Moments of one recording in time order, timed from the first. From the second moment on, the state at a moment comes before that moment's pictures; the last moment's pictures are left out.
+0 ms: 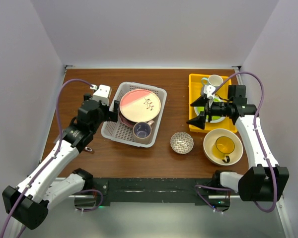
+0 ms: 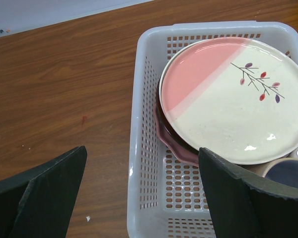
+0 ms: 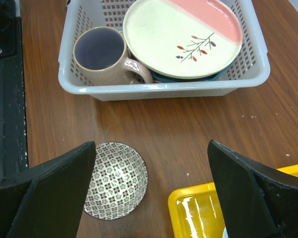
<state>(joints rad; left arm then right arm) -0.47 0.91 0.82 -0.28 -0.29 -0.02 -0.03 1.20 1.08 -0.74 -1.16 -0.83</state>
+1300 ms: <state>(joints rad) -0.47 0.89 0.82 -0.28 -0.29 -0.02 0.20 1.24 1.10 -0.91 -0.90 -1.14</state>
